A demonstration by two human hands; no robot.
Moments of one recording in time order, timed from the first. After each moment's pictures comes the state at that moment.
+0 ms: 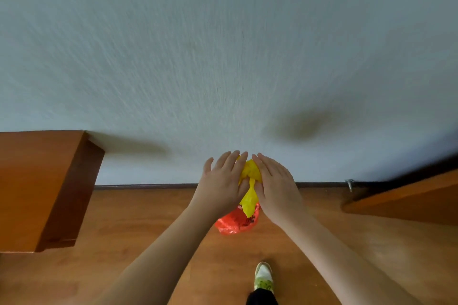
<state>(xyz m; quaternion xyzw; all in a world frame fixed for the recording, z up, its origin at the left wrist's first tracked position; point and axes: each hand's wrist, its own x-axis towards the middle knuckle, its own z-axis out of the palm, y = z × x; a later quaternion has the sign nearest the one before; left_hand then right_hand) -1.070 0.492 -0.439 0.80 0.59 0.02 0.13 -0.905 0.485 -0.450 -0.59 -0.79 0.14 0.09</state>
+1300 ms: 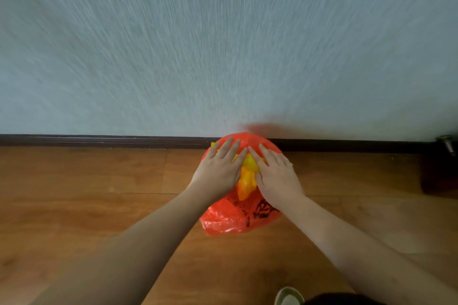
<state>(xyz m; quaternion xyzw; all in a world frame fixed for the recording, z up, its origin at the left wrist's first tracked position) -1.097 0.541 -1.080 0.86 0.51 -0.05 0.03 -0.914 0.533 -1.092 -0.58 -0.81 0.07 -0.03</state>
